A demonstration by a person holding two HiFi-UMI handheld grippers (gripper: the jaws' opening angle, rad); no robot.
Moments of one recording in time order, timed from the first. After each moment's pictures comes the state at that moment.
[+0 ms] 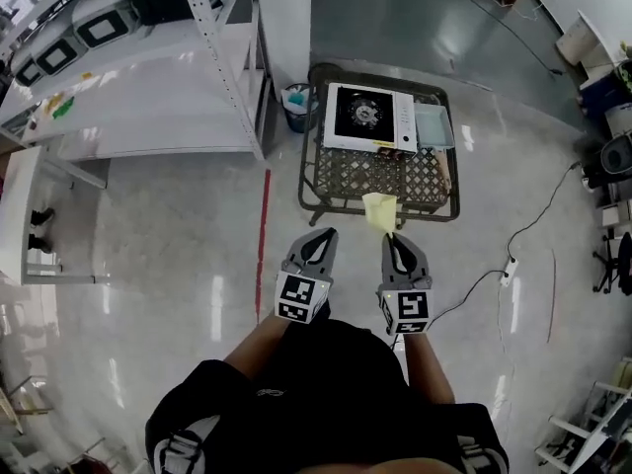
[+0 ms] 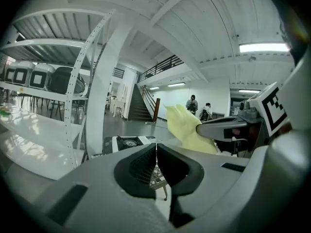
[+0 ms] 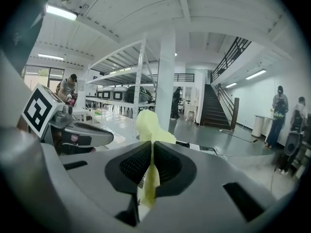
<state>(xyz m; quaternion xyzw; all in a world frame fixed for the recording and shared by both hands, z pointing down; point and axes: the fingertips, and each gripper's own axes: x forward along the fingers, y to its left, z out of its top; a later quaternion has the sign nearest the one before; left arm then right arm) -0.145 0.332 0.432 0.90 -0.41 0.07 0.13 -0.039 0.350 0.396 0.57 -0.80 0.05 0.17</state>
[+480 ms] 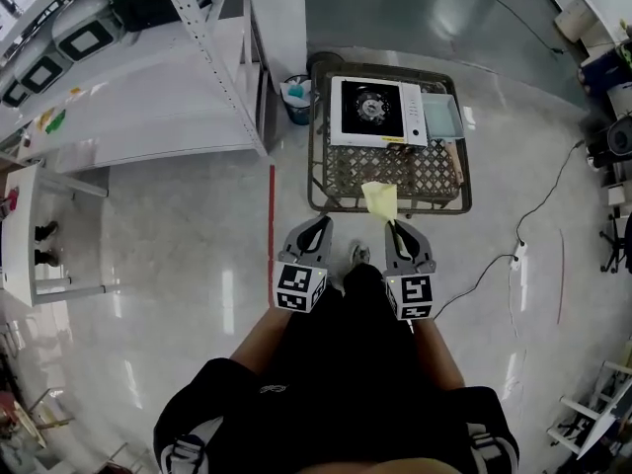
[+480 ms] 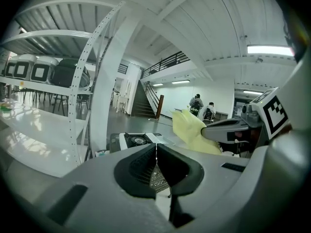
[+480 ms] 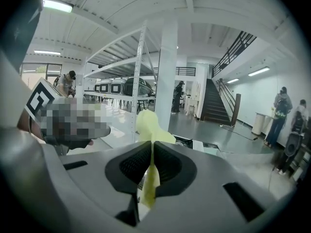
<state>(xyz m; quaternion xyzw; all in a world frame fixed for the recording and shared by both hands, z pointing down) -0.186 0.267 0.453 0.89 -0.42 0.08 0.16 -0.063 0.291 0.424 0.57 -0.79 0.07 0.20</state>
